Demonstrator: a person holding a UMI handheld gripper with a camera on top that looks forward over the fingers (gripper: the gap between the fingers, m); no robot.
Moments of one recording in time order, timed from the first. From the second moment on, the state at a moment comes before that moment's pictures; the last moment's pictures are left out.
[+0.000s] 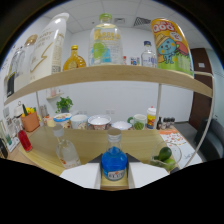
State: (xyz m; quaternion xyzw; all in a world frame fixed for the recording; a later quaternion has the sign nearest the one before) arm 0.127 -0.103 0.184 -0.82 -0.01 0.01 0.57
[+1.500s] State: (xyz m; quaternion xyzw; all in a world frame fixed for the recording) arm 0.112 -0.195 0.117 -0.52 -0.61 -0.53 0.29
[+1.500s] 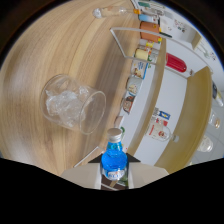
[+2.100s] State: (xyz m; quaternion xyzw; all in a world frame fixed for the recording) arm 0.137 -0.229 0.201 -0.77 -0.17 -0.06 0.61
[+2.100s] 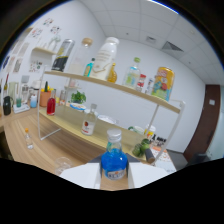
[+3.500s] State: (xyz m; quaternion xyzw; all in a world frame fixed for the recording) arm 0.277 -0.259 0.065 -0.88 0.02 -0.05 0.47
